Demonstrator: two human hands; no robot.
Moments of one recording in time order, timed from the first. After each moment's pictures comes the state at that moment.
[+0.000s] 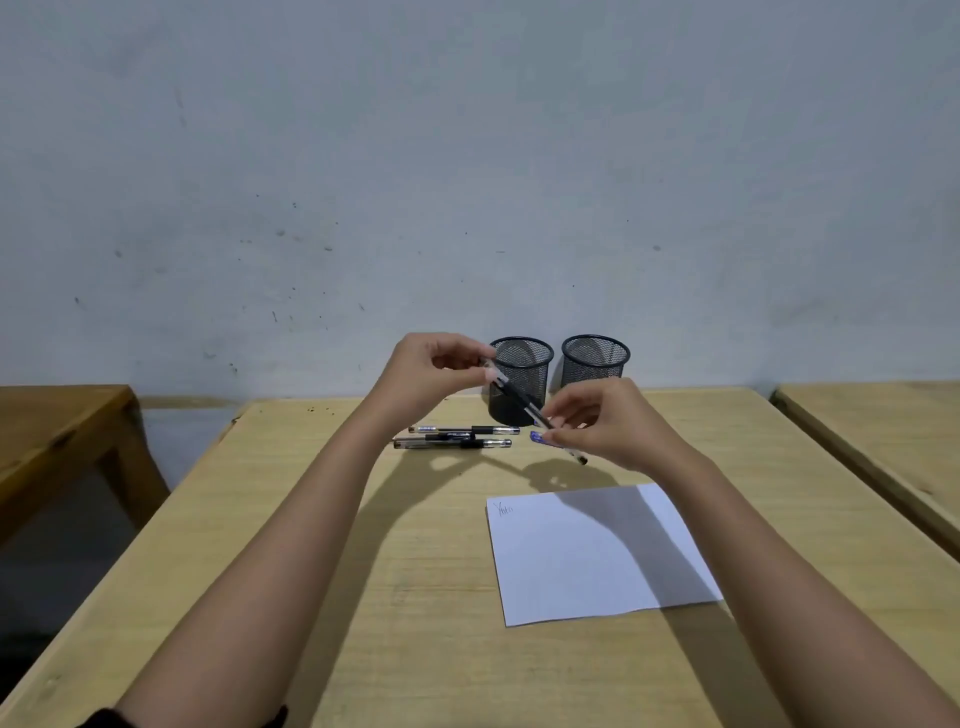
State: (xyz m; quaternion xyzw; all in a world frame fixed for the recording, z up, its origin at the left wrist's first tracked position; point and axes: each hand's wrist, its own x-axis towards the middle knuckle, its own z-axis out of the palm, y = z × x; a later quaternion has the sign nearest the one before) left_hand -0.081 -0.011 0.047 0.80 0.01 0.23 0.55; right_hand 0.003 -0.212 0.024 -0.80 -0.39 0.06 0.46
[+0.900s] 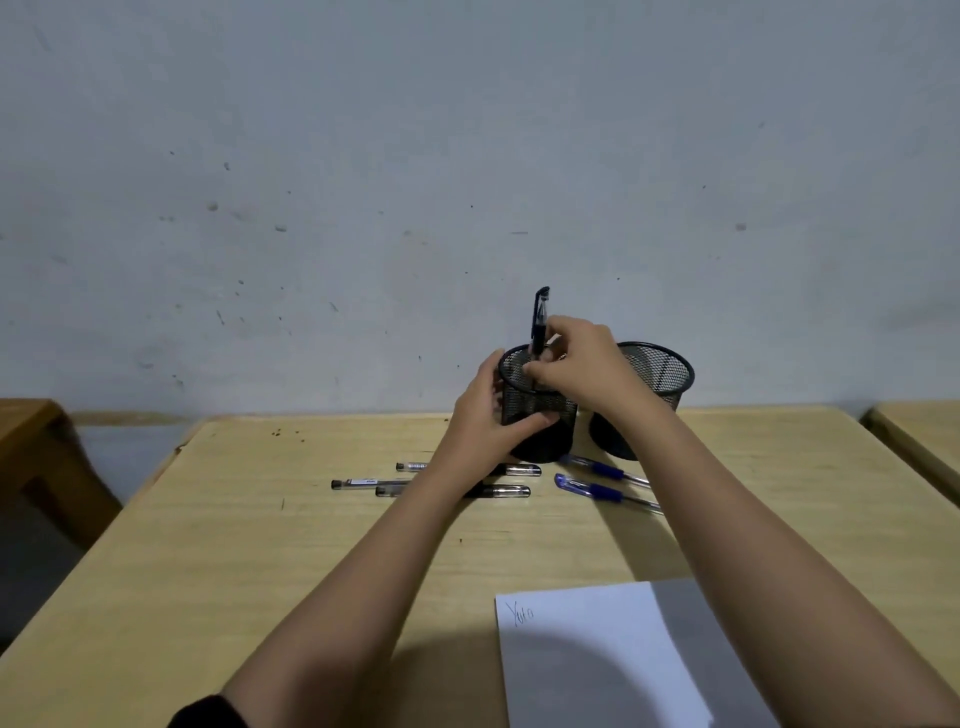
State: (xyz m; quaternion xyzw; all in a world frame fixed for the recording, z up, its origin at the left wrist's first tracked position) left_hand 0.038 0.002 -0.046 0.79 0.06 0.22 0.57; right_hand 0.122 -0.102 0.019 -0.84 -0.35 -0.01 0.41
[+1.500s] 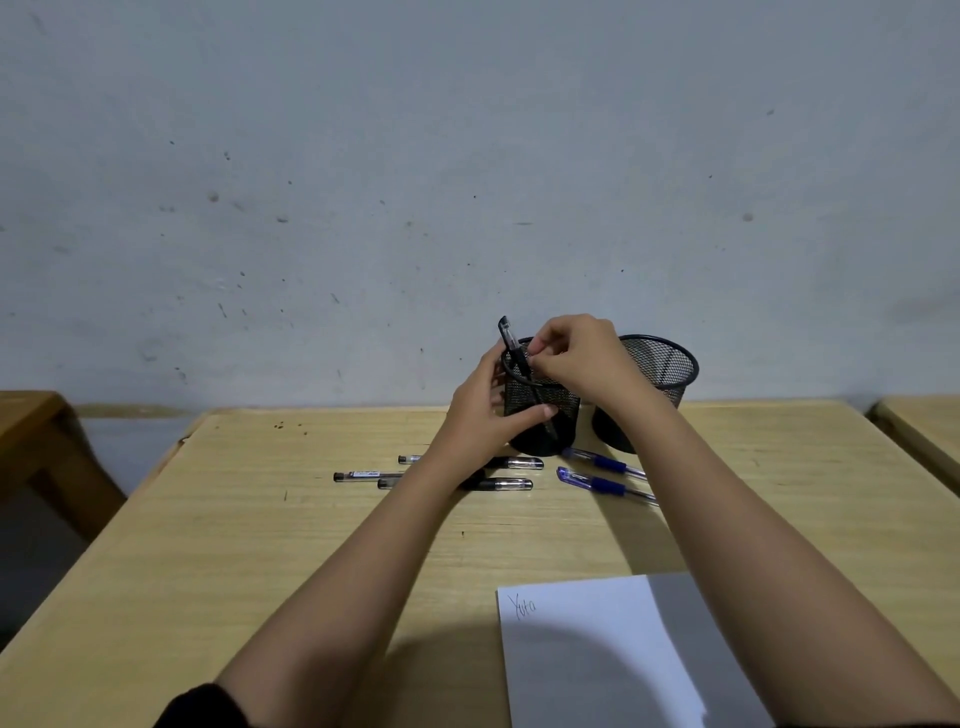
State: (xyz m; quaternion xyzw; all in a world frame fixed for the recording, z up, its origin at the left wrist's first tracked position) left_hand 0.035 0.007 -0.044 0.80 0.05 0.22 0.56; right_hand 0.125 -0.100 0.015 -0.85 -0.33 0.00 0.41
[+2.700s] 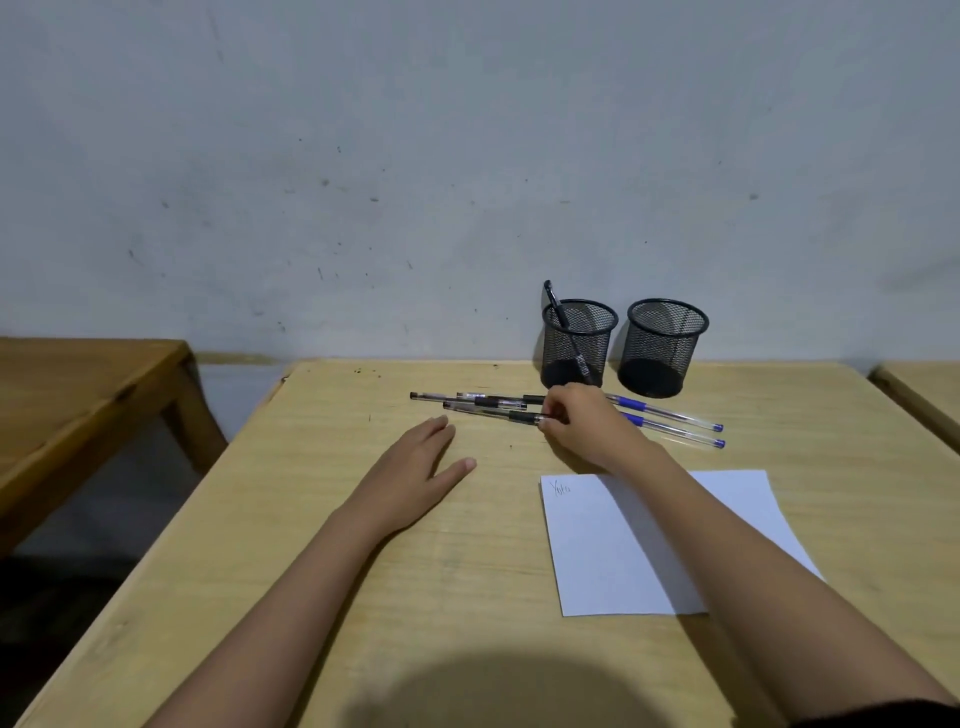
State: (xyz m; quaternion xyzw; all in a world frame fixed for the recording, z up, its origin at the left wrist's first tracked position) left_hand -0.140 0.035 -0.077 0.96 0.14 0.09 0.22; right_hand 0.029 -0.128 -0.051 -0.88 -0.40 0.02 0.23
